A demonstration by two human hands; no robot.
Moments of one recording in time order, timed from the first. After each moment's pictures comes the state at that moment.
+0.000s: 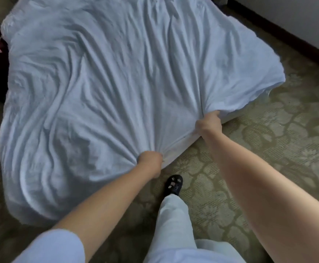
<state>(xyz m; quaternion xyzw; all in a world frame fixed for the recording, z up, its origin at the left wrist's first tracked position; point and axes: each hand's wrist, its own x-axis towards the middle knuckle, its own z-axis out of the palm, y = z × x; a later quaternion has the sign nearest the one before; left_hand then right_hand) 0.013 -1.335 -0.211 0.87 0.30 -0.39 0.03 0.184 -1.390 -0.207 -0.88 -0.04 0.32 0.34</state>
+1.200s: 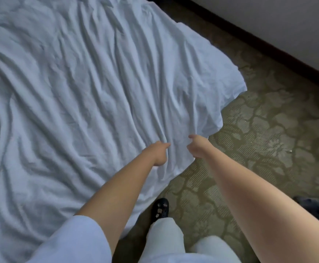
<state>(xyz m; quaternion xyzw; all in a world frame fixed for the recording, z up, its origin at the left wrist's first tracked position) 0.246 -1.221 -0.267 0.88 0.19 -0.37 0.24 0.346 -1.353 -0.274 -0.88 -0.12 0.43 0.15</state>
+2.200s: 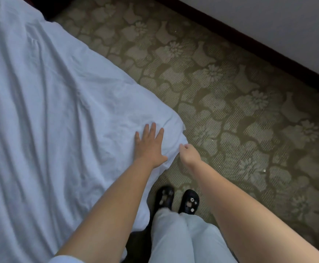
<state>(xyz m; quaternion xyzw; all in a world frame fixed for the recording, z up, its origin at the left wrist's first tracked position) 0.731 -1.316 -0.348 0.94 0.12 -0.33 0.04 0.767 -1.445 -0.397 -0.78 0.17 0.47 0.39</state>
